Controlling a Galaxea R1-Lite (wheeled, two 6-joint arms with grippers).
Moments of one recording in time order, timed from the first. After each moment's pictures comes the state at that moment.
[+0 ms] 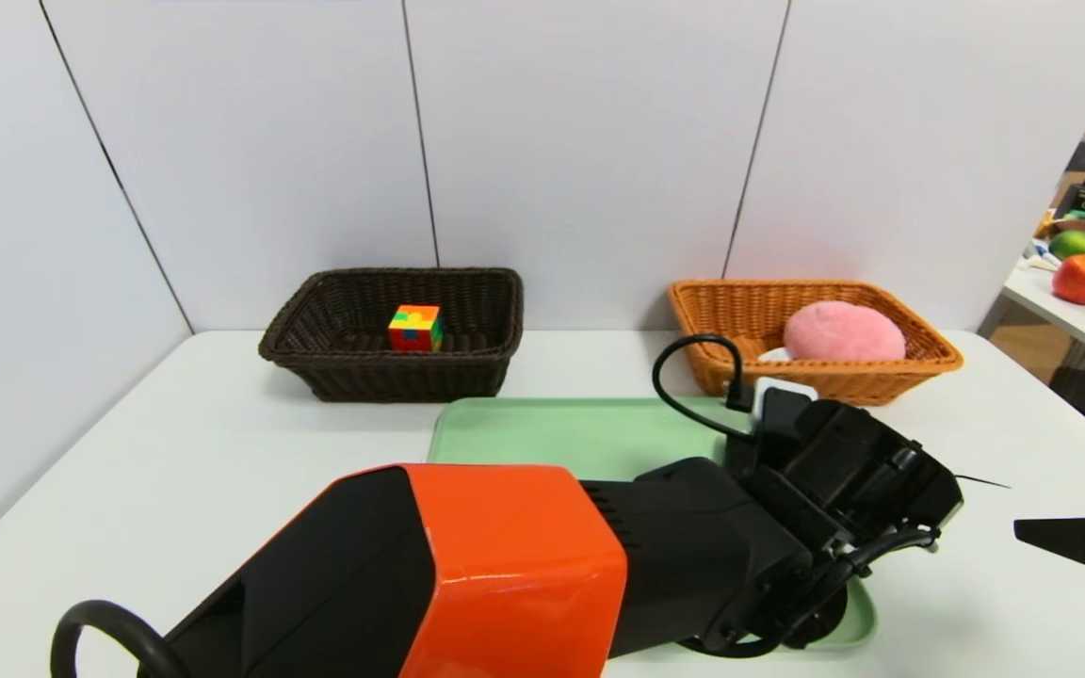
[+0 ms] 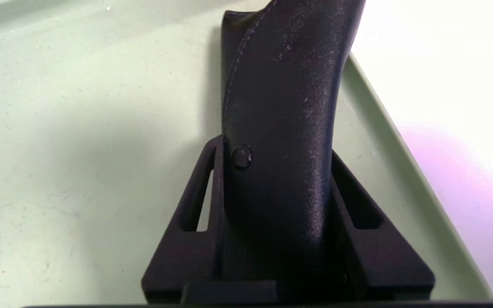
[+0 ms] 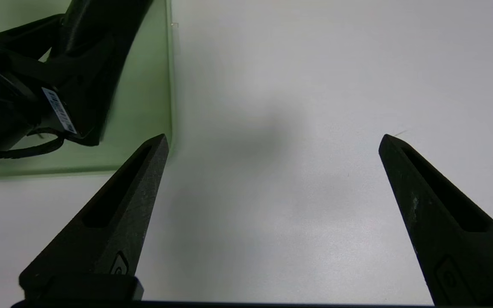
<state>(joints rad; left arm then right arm) -1.13 2.44 -1.98 0.19 0.56 -0.46 0.14 1.07 -0.85 0.56 -0.11 0.18</state>
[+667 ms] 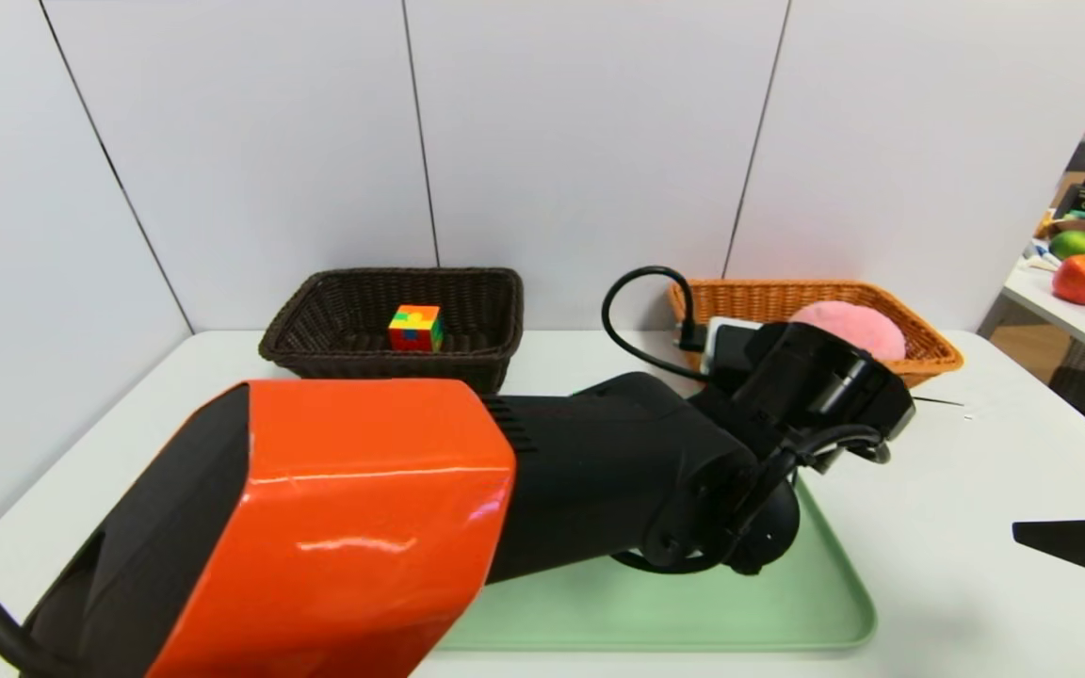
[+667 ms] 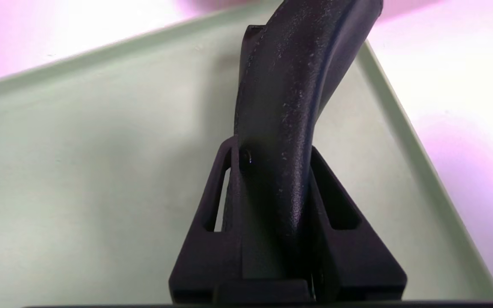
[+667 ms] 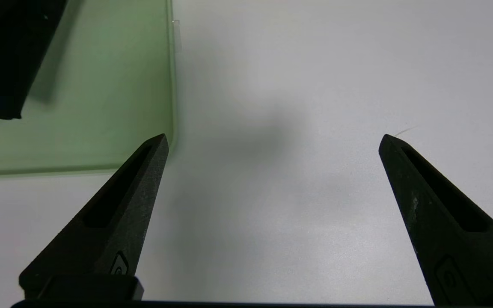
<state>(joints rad) -1.07 2.32 -1.97 0.30 0.56 -0.46 0.14 1.07 -0.84 0.56 -0.10 0.18</state>
